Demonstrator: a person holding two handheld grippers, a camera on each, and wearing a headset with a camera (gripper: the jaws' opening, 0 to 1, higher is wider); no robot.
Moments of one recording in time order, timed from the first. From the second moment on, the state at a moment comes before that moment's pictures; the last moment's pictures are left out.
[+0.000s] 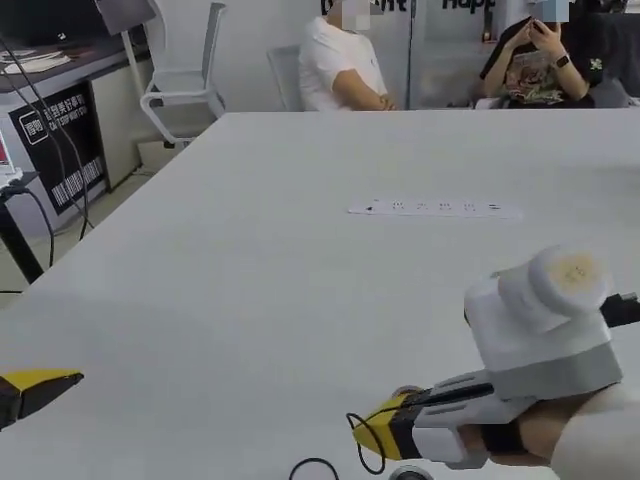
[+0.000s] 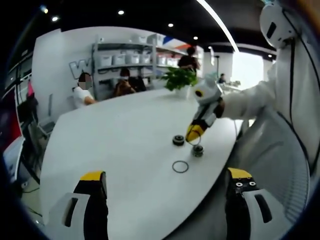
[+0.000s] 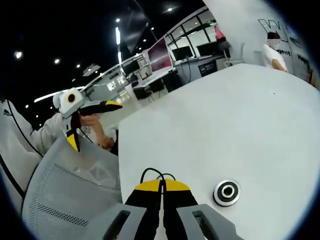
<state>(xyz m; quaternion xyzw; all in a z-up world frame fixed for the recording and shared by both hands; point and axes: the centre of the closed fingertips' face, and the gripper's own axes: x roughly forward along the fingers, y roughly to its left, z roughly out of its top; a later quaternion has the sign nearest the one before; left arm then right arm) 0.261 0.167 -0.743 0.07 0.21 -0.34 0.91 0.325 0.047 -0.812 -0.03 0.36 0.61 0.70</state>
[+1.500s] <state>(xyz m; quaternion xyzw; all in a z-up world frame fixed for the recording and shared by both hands) 0.256 0.173 -0.750 0.08 0.23 -0.34 0.91 0.337 0.049 -0.864 -0.14 0.38 0.58 0.71</state>
